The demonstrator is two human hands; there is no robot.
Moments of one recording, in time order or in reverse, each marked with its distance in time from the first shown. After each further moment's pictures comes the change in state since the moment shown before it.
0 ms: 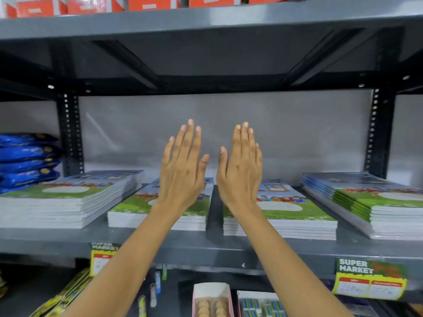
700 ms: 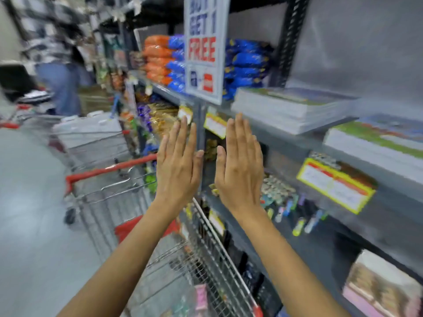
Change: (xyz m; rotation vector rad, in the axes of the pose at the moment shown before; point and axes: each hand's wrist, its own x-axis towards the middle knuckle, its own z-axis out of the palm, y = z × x) left_hand -0.247 -0.151 -0.239 0.723 -0.200 -0.545; right_hand -0.211 -0.275 0.051 0.792 -0.415 -0.280
